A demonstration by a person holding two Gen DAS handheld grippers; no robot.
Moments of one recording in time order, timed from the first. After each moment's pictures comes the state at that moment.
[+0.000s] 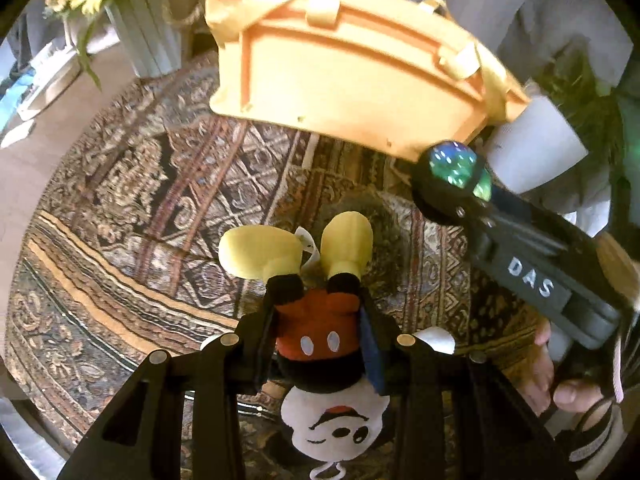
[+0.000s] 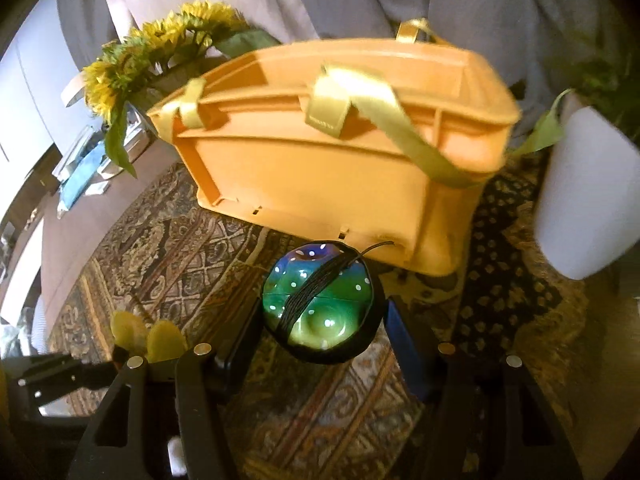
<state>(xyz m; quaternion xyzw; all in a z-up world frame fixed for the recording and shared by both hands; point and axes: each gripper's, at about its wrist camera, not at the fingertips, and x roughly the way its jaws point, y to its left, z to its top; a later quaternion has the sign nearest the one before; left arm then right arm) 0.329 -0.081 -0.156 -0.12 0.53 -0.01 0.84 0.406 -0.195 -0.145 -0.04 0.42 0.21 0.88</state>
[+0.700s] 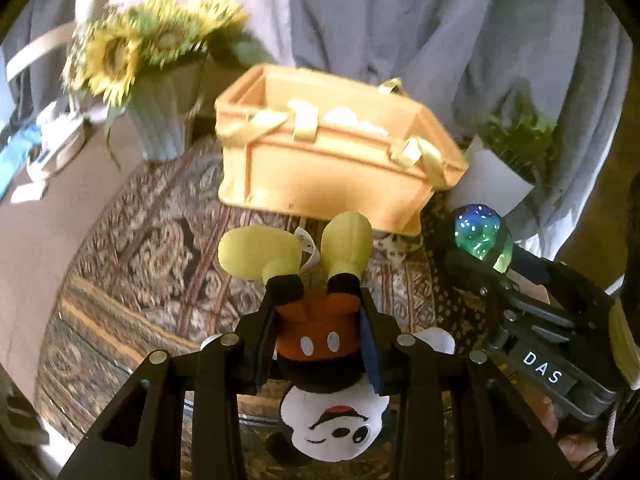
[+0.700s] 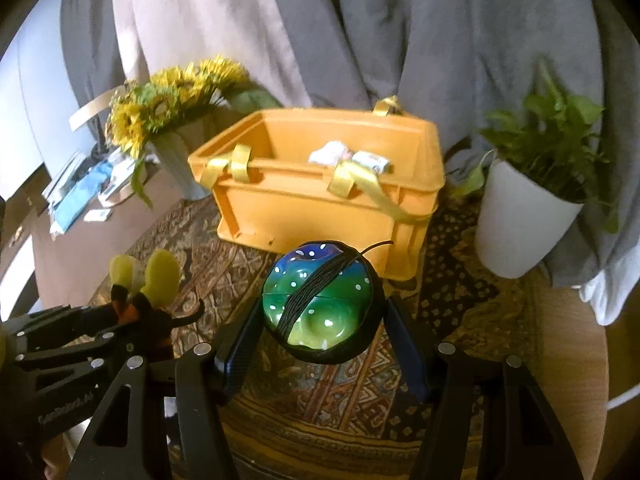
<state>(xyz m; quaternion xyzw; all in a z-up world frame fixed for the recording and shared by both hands) 0.310 -0.074 -0.091 -0.10 0.43 -0.04 0.90 0.327 -0.188 -0.075 -0.05 0.36 0.14 0.92</state>
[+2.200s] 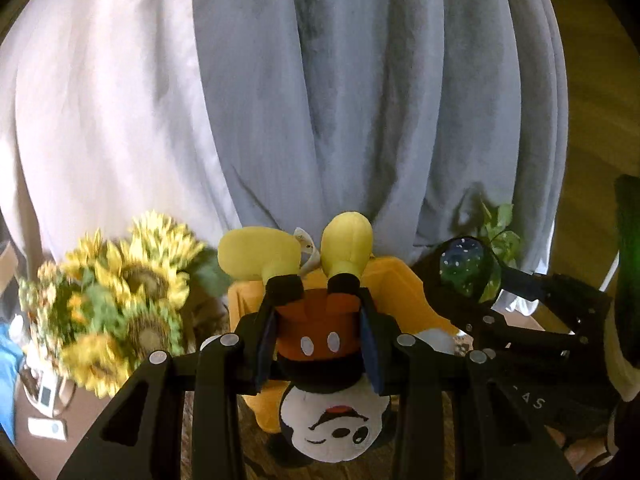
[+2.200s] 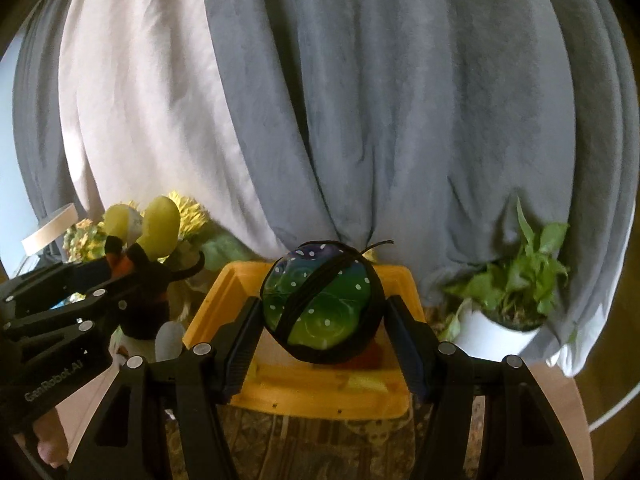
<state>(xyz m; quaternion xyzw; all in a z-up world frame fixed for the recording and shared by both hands) 0.429 -0.016 0.048 0.03 0.25 -0.16 0.95 0.398 -0.122 0.042 -0.01 0.24 0.03 0.97</state>
